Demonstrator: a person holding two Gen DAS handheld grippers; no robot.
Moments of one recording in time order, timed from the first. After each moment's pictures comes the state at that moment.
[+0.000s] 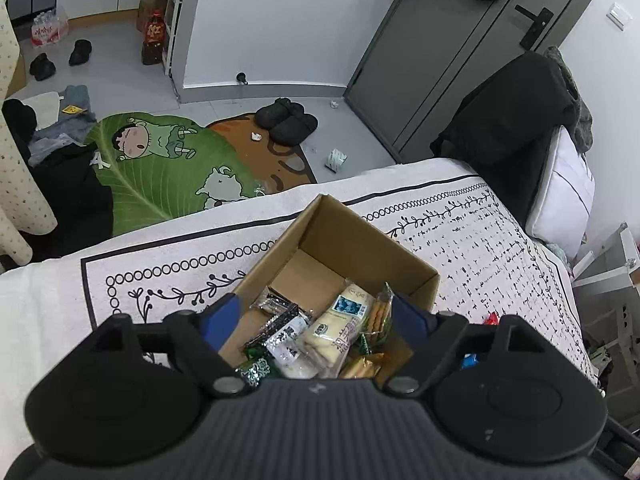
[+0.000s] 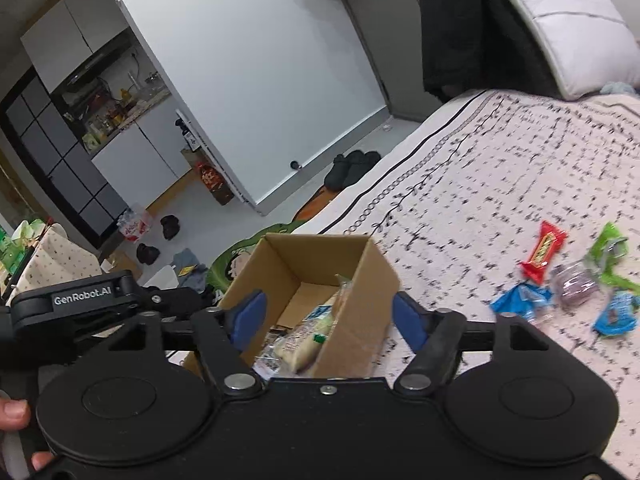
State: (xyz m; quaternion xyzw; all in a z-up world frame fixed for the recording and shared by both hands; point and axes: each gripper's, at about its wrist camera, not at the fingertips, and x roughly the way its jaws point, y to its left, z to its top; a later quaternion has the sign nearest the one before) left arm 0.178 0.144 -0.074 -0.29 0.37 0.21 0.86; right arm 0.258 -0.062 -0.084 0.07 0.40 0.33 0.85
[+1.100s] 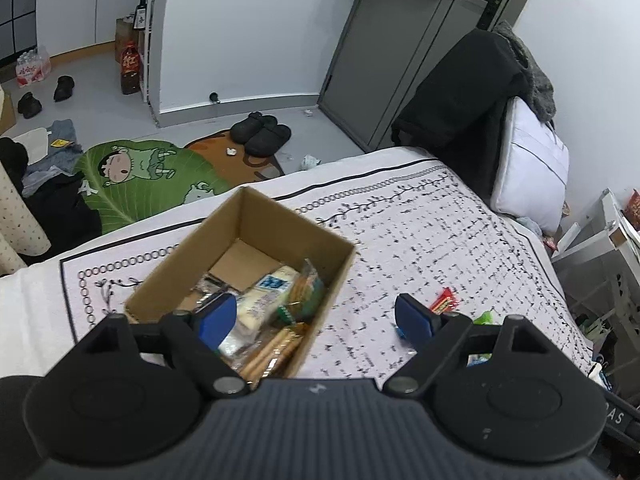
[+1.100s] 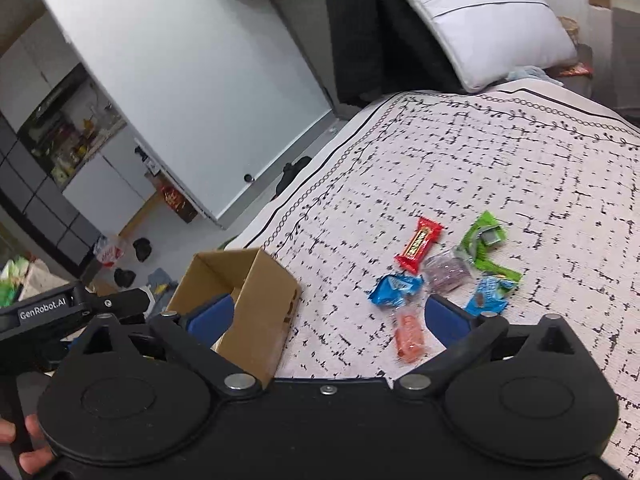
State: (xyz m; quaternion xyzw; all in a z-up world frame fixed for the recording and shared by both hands) left arm 0.192 0.048 -0.038 -0.24 0.37 0.19 0.88; right arm 0.276 -0.181 -0.065 0.11 0.42 0.27 0.86
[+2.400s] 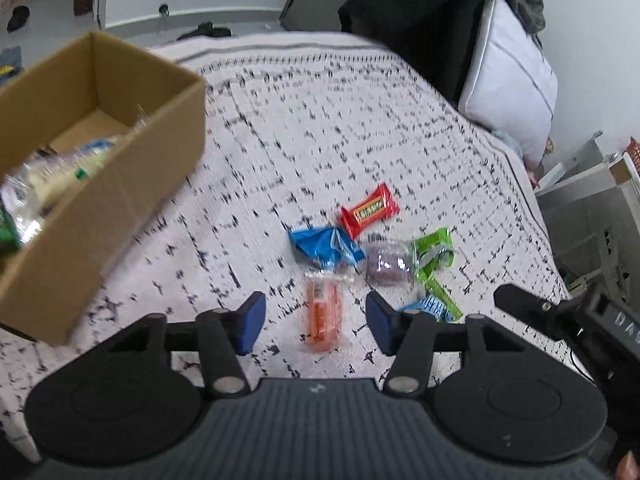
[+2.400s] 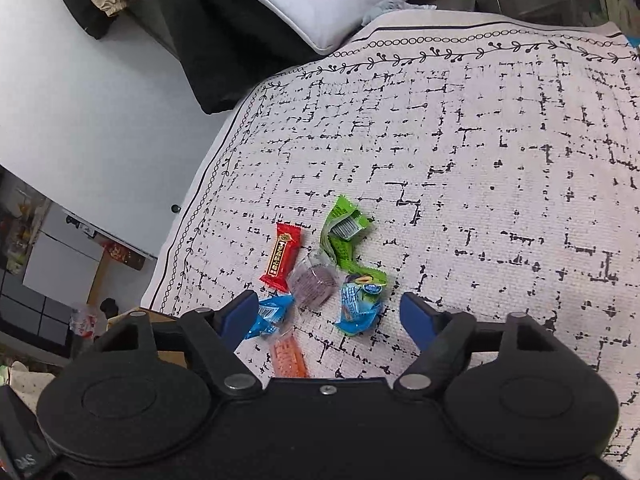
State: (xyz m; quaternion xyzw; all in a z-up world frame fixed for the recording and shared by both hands) left arm 0.286 -0.058 -0.155 -0.30 0.44 0.13 0.83; right arm 0.355 -0.265 -0.139 0.22 0.49 0.16 0.83
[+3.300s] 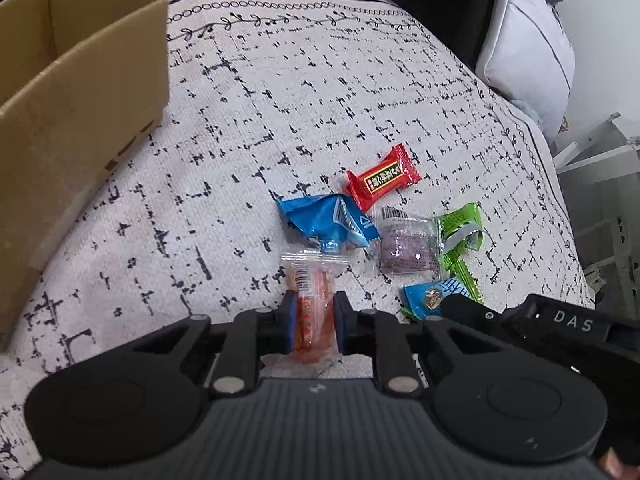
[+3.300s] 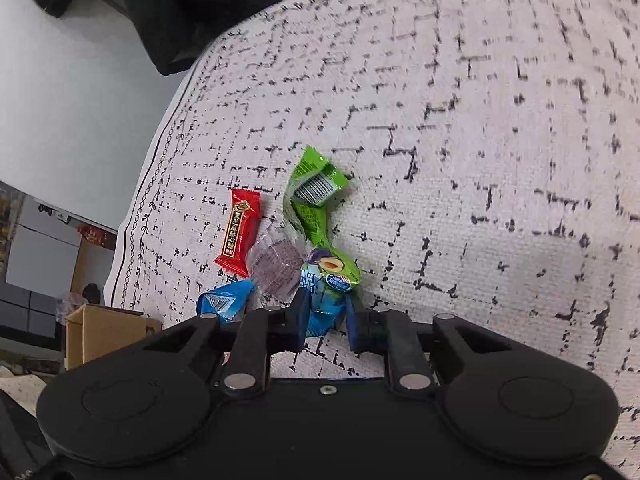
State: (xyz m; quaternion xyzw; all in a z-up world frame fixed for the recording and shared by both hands) left arm 0.316 -0.059 -0.202 -0.31 0.47 0.12 0.81; right arm 0.385 -0.239 -0.192 0.20 0.54 0.13 0.80
